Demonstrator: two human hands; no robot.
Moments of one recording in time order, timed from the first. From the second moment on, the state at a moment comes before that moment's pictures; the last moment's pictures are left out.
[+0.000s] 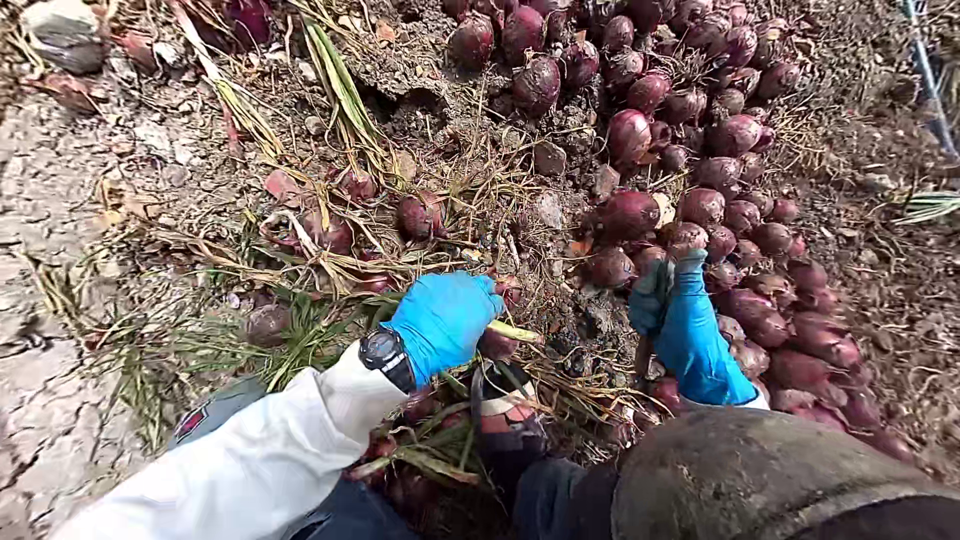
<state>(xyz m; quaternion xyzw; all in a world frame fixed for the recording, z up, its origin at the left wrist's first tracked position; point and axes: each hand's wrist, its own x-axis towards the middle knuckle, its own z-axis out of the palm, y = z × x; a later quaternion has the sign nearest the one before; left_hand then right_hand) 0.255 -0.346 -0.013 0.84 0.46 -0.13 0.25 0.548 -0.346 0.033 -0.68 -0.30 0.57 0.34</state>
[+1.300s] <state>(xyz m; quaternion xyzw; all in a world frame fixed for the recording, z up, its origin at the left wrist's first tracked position) 0.260 -0.302 0.022 0.66 0.65 0.14 0.35 0.507 -0.346 -0.023 -0.67 -0.52 0.49 0.20</state>
